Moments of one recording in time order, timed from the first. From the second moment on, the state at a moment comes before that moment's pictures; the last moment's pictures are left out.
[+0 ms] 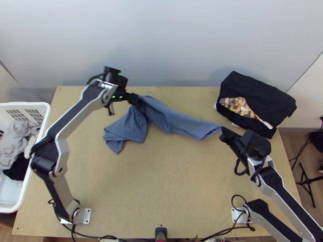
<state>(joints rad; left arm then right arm) -0.32 1.92 1.77 -0.61 -0.02 0.07 0.27 0.89 0.46 0.13 -0.02 0.66</state>
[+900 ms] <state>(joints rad) -0.66 1.73 1.40 -0.89 -0.12 0.24 0.22 0.92 0.50 0.13 -0.06 0.67</state>
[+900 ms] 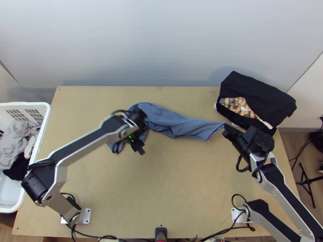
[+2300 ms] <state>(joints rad) -0.39 1.98 1.74 -0.84 -0.06 0.13 0.22 0.89 0.49 0.11 -0.06 0.67</state>
